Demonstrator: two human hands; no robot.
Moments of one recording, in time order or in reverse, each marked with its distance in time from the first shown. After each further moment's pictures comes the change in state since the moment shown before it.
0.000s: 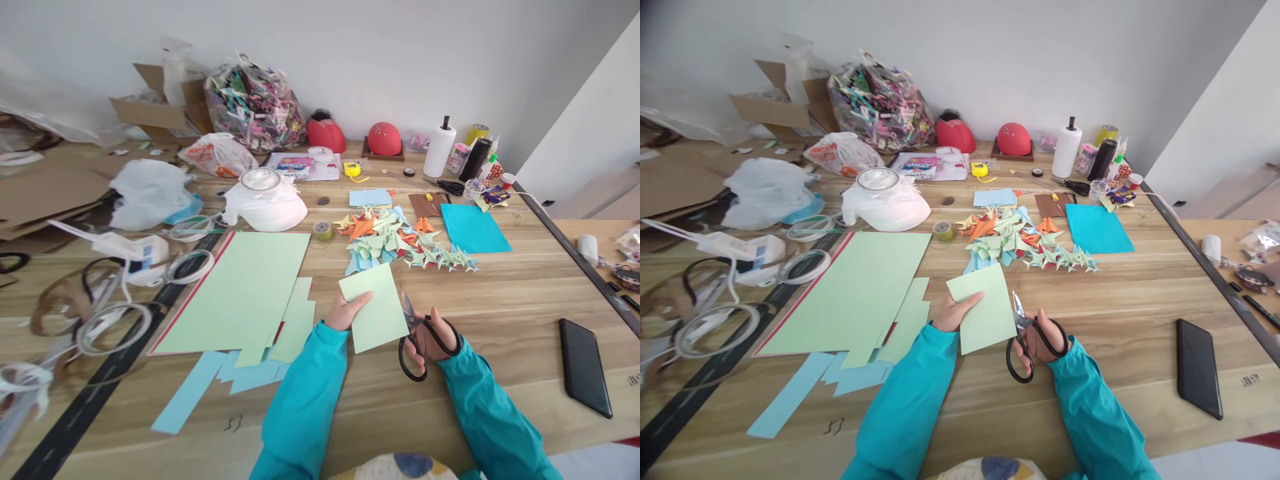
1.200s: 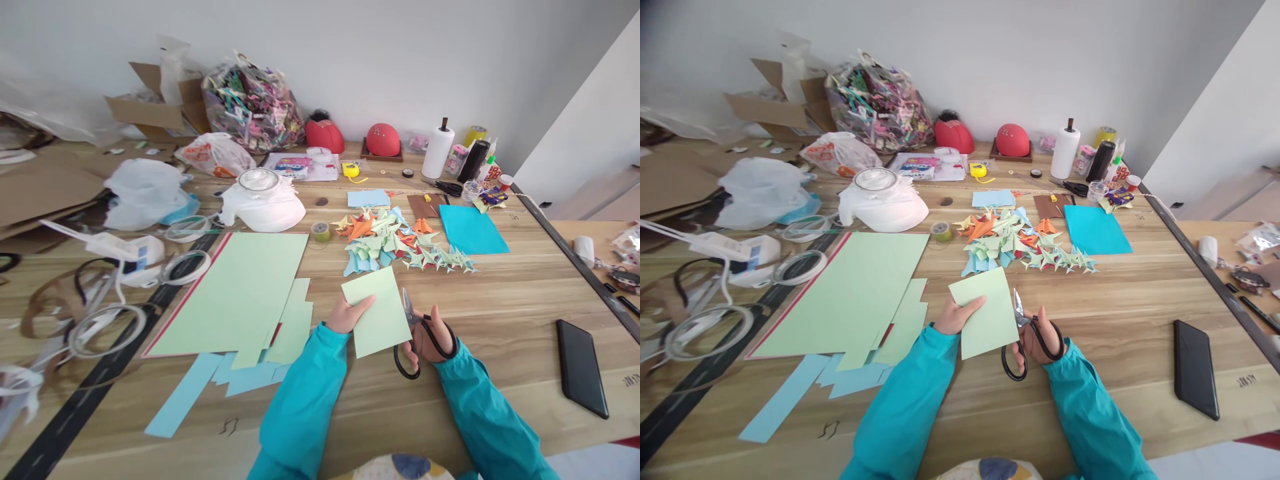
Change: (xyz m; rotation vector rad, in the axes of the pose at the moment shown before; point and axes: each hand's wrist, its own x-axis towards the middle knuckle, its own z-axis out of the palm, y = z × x) left_hand 0.000 -0.001 0.004 0.089 -0.079 0.110; right_hand 0.003 0.001 0.007 0.012 0.113 -0.052
